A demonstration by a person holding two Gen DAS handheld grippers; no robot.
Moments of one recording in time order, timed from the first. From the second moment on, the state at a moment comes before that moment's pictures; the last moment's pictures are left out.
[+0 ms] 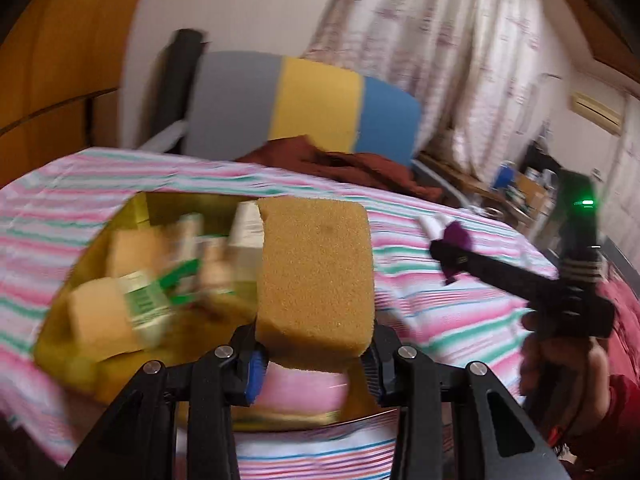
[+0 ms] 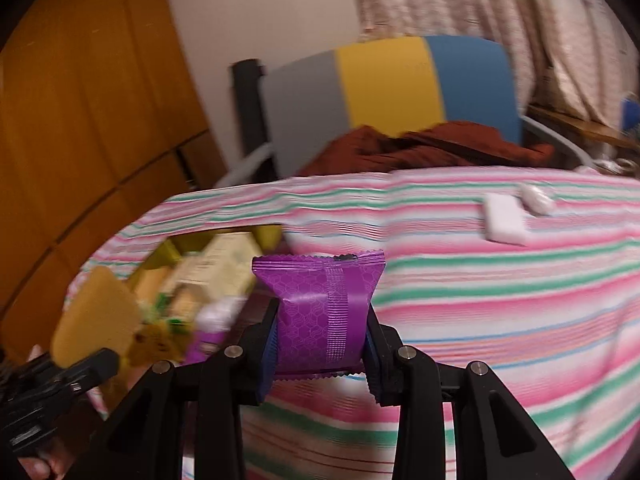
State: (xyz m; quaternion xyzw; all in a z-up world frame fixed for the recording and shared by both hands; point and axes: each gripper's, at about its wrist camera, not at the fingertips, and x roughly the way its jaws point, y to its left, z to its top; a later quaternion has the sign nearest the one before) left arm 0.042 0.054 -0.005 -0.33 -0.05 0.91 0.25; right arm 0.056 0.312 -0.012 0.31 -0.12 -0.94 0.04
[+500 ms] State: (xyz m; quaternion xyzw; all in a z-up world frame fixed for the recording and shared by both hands) left arm 0.013 -0.009 -0.043 -0.40 -0.07 0.90 0.17; right arm -0.016 0.198 -0.025 0.36 -0.10 -0.92 0.16
